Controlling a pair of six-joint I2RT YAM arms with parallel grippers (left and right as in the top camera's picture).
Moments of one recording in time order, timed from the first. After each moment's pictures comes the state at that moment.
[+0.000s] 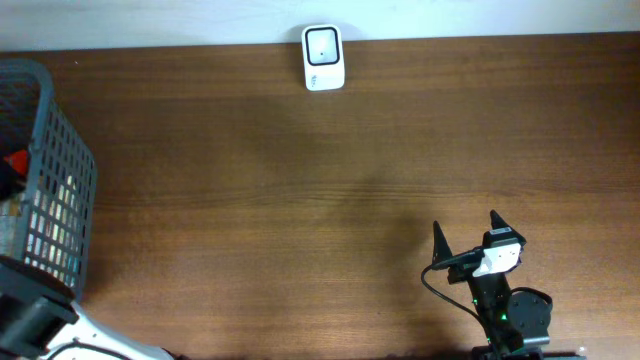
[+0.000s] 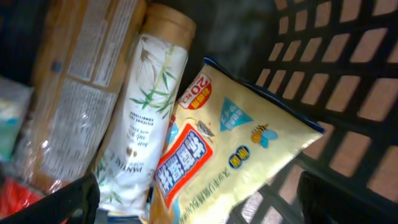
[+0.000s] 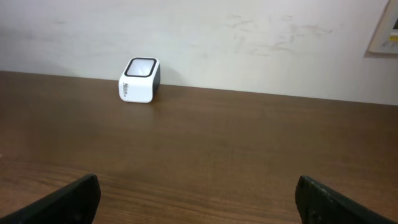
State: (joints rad) left arm 0.88 2.11 2.11 -1.42 0.31 0.33; right arm 0.05 0.02 0.01 -0.07 -0.10 -0.03
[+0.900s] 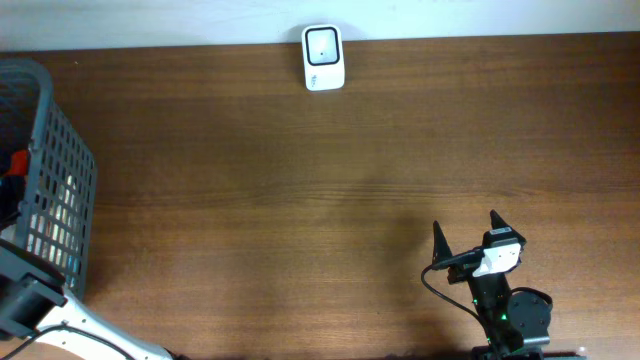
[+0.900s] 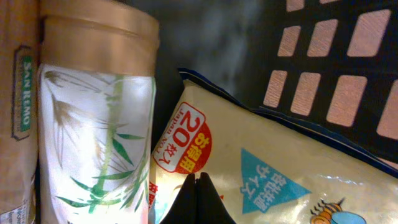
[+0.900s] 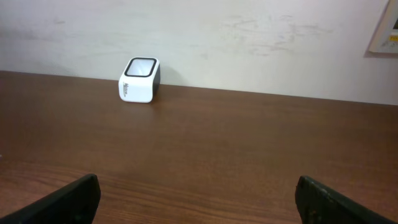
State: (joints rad) left arm 0.88 2.31 2.08 -1.35 0.46 0.52; right arm 0.05 0.02 0.01 -0.07 -0.10 -0.03
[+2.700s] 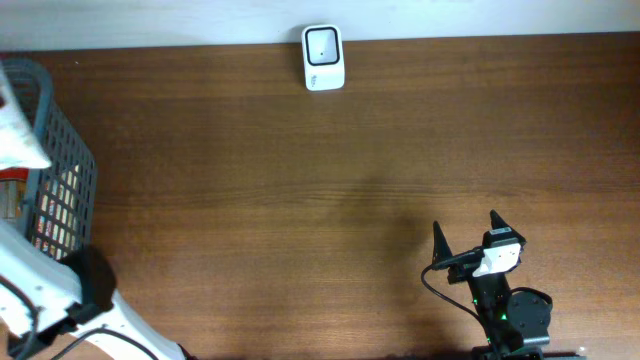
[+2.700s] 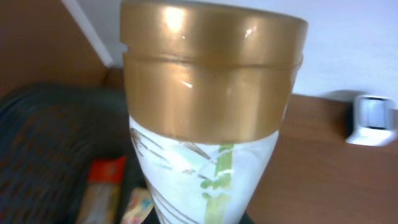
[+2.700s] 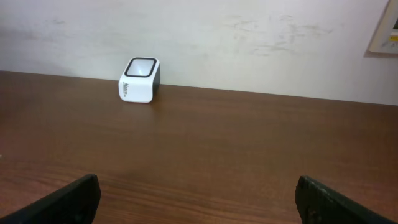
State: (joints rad) left arm 0.53 2.07 3.12 -1.69 0.30 0.20; right arm 0.05 0.02 0.01 -0.07 -0.10 -0.03
